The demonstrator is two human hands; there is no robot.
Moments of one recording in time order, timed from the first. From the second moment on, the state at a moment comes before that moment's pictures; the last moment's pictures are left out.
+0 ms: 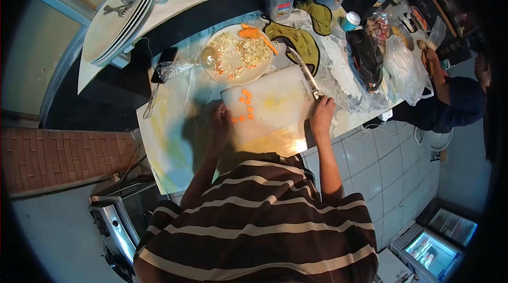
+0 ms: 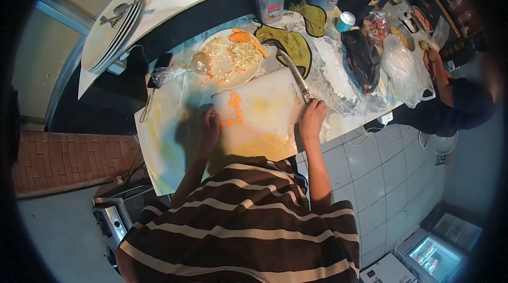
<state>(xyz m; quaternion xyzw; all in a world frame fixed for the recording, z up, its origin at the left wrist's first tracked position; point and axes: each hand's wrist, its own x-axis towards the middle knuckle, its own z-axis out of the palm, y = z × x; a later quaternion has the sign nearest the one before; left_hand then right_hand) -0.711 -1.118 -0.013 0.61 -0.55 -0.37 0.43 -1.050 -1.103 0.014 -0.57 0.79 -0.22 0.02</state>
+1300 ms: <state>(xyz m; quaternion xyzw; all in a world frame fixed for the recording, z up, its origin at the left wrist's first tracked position) -0.743 -1.101 0.015 0.55 -0.74 -0.14 0.36 -1.045 -1.127 0.059 -0.67 0.72 -0.21 -0.04</state>
